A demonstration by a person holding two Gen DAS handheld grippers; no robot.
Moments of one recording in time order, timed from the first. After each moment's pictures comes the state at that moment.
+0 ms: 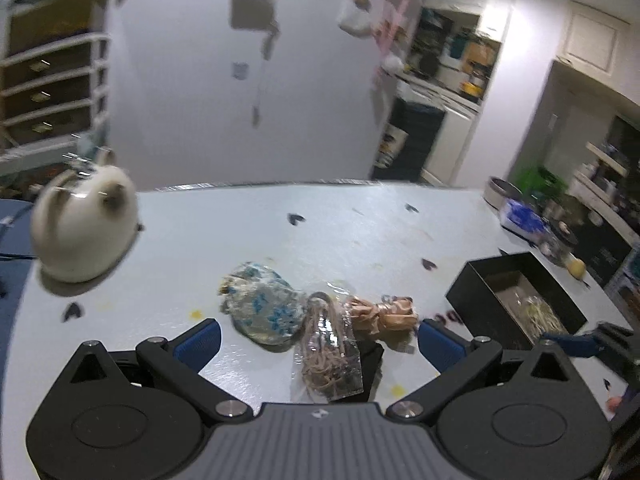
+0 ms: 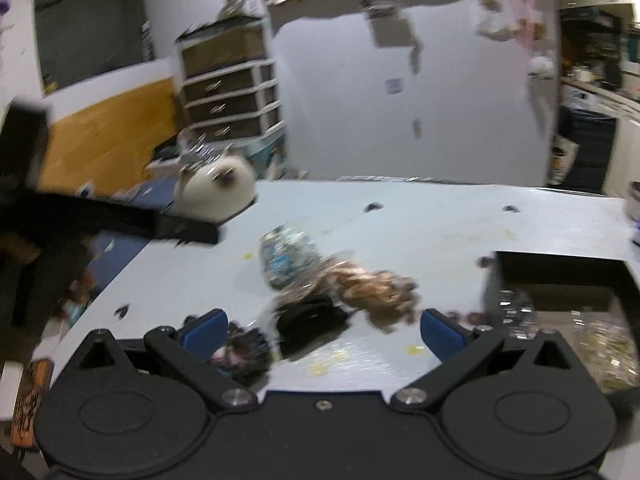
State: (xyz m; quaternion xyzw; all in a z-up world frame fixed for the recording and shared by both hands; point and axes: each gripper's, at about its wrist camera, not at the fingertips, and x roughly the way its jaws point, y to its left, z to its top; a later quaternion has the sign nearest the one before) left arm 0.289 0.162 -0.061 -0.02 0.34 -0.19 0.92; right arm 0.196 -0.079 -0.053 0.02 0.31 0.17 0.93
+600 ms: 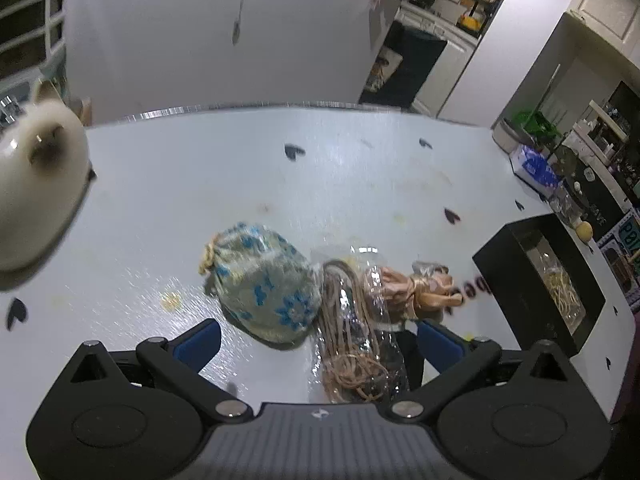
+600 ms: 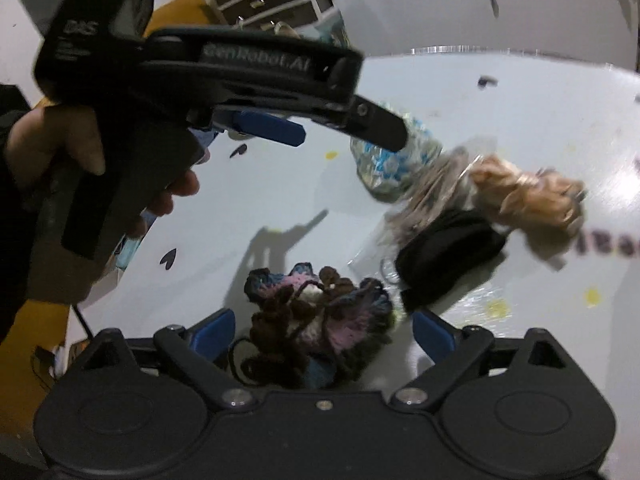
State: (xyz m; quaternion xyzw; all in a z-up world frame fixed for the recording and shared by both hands) left arm 0.394 0.159 -0.112 -0.01 0.46 -0.24 0.85; right arm 0.275 -0.001 -0.122 0.08 0.47 0.26 0.84
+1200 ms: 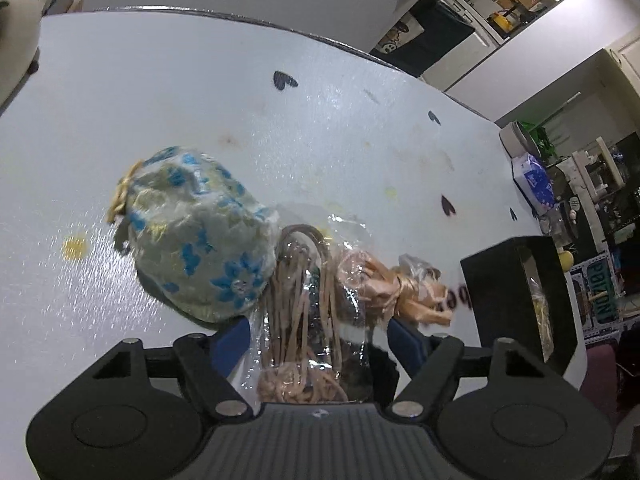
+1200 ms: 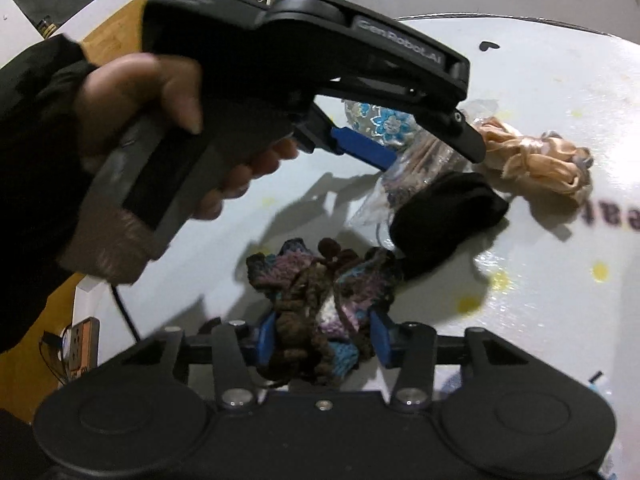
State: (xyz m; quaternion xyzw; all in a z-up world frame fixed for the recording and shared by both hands) left arm 0.436 0.134 -0.170 -0.13 0.56 -0.25 0.78; right arm 0.270 -0.012 -0.125 0.07 0.51 0.27 0.82
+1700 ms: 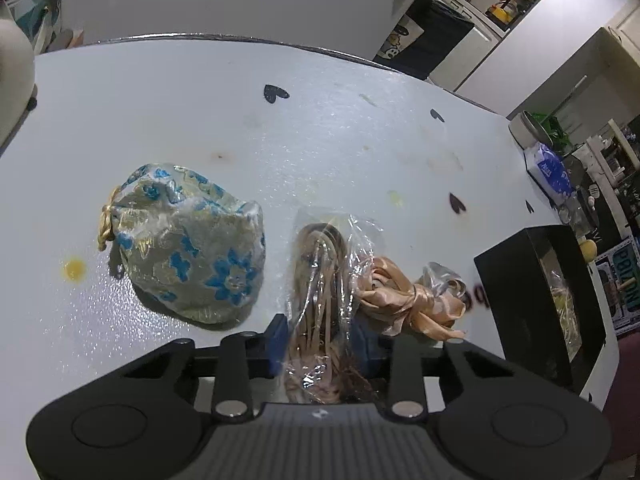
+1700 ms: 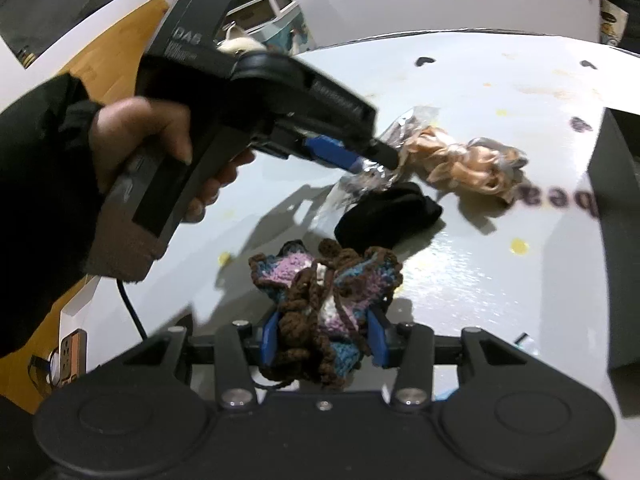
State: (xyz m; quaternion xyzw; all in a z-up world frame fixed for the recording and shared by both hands) left arm 0.433 0.107 -0.168 -0.08 0.54 -0.23 0.81; right arm 0.256 -0.033 -0.115 0.09 0.49 0.21 0.84
